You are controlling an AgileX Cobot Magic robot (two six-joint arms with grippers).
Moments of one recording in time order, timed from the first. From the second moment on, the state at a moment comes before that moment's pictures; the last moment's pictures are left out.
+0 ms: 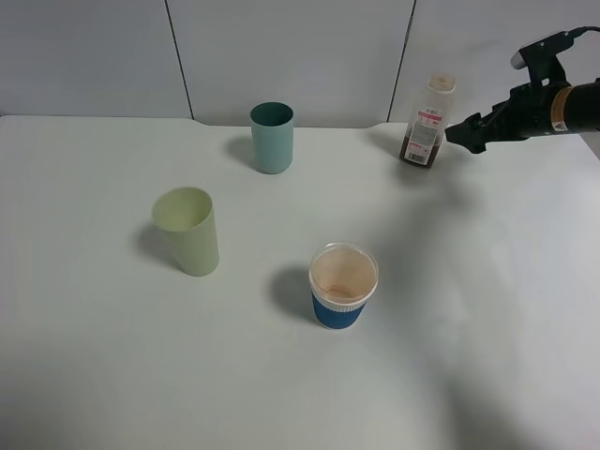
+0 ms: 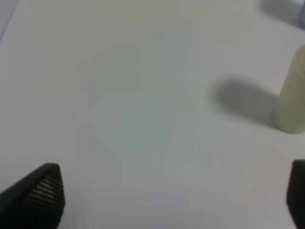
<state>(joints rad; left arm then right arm) 0.04 -0.01 -0.51 -0.02 1.05 0.02 -0.20 2.02 -1.18 -1.47 -0.58 0.89</state>
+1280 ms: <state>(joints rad) 0.04 -0.01 -0.51 -0.02 1.05 0.02 -0.13 2.25 -1.43 -1.50 -0.78 0.76</state>
